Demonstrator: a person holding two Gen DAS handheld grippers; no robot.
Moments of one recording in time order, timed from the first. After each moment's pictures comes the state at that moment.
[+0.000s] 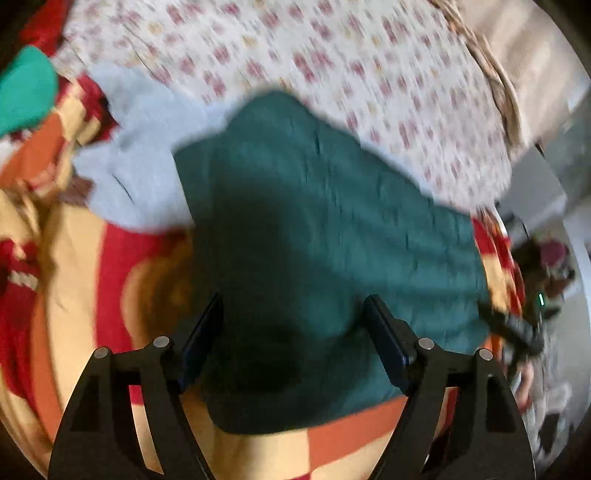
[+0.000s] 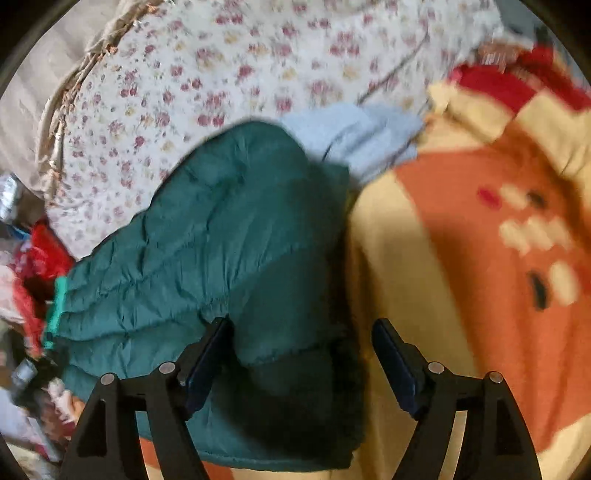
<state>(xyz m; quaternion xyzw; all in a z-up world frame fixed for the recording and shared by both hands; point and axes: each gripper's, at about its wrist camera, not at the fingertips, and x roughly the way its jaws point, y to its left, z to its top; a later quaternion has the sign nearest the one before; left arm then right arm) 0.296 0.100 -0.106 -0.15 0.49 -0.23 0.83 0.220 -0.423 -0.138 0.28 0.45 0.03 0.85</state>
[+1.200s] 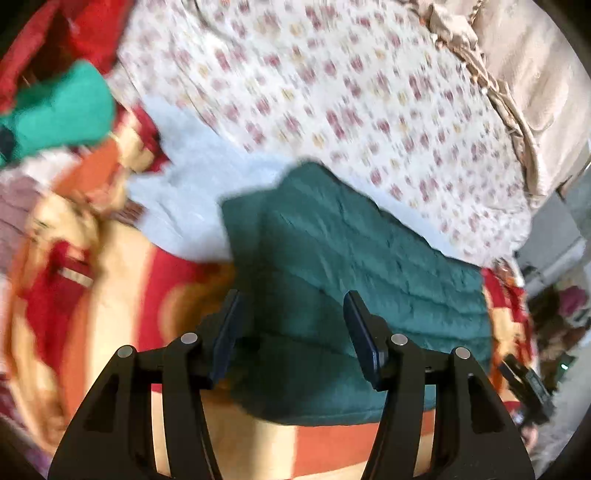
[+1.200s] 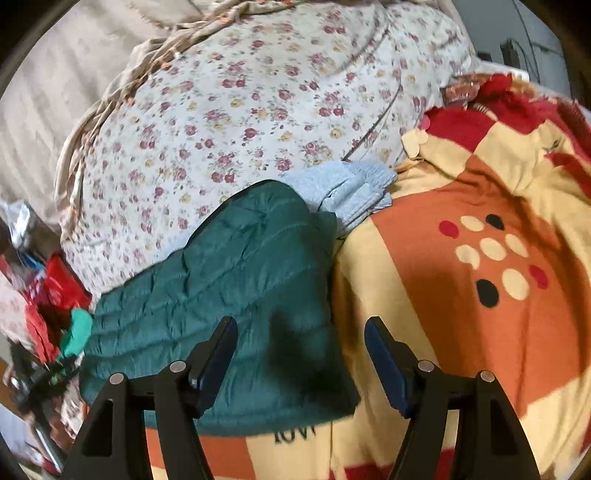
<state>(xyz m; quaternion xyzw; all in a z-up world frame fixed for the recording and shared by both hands) 0.275 0.118 -0.047 -0.17 0.42 -0.11 0.88 0.152 -0.411 -0.078 0.24 0.35 -0.04 0.90</state>
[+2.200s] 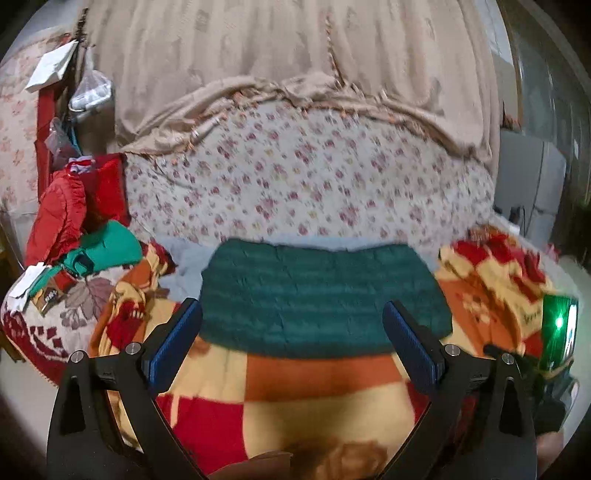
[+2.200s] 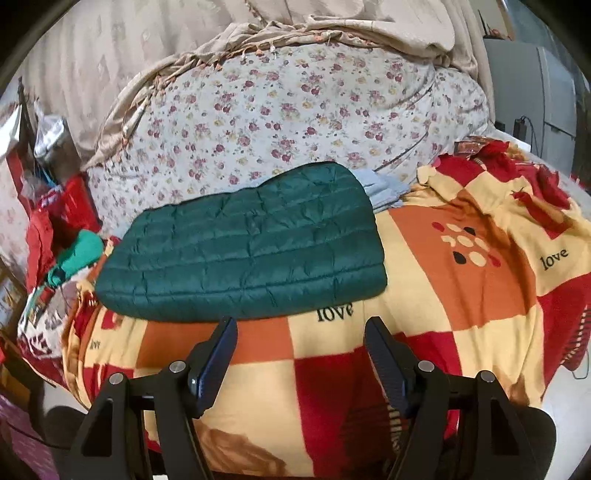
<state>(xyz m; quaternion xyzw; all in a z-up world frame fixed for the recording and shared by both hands) 0.016 -0.020 0.044 0.01 0.23 -0.10 0.97 0.029 -0.288 -0.050 0.11 0.34 -0.04 0.93</state>
